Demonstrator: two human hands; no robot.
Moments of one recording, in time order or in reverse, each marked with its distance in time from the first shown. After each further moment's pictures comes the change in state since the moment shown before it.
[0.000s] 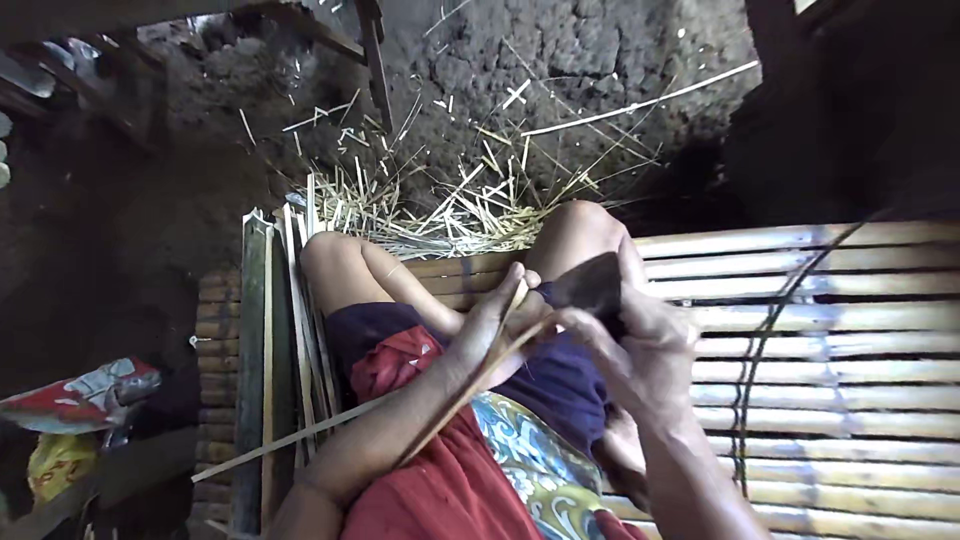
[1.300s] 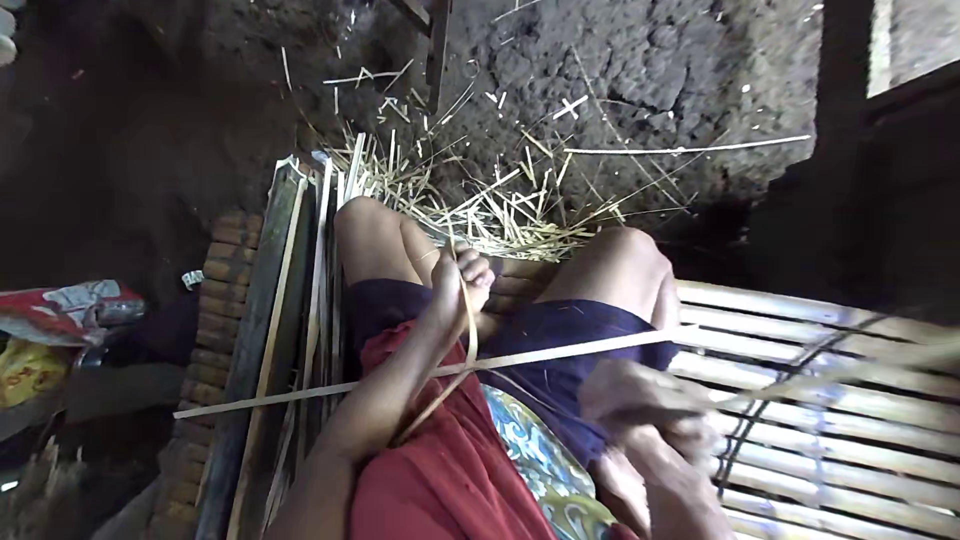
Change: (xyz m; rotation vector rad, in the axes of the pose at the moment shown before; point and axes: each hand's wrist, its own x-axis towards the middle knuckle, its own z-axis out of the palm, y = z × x) left_hand 0.003 0.051 -0.033 -0.266 0.734 0.393; right_hand -0.017 -0.008 0.008 0.541 -0.369 -0.181
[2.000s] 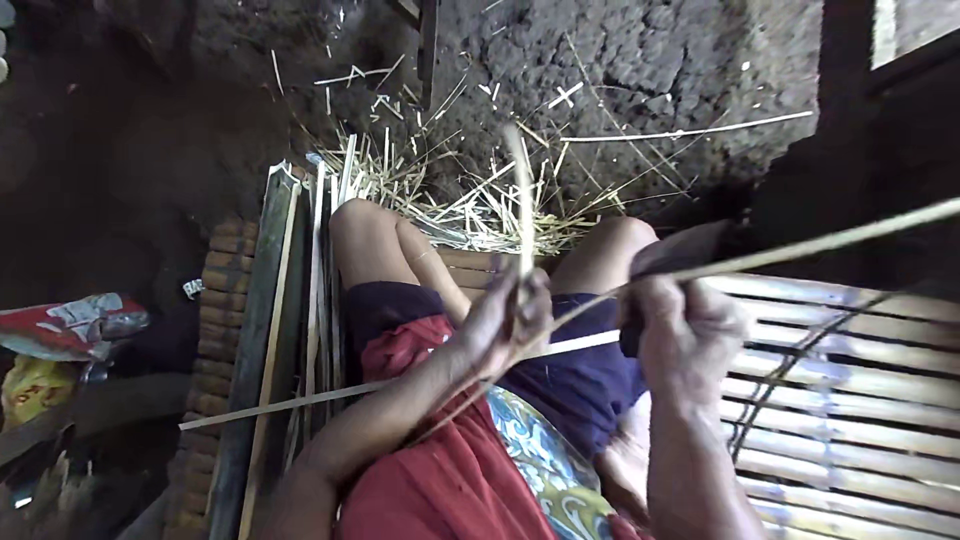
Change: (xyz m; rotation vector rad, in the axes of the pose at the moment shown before) left_hand -0.045 -0.015 -0.002 0.263 -0.483 -0.328; right_hand 0.028 0.022 -0.020 -0.413 0.423 0.329
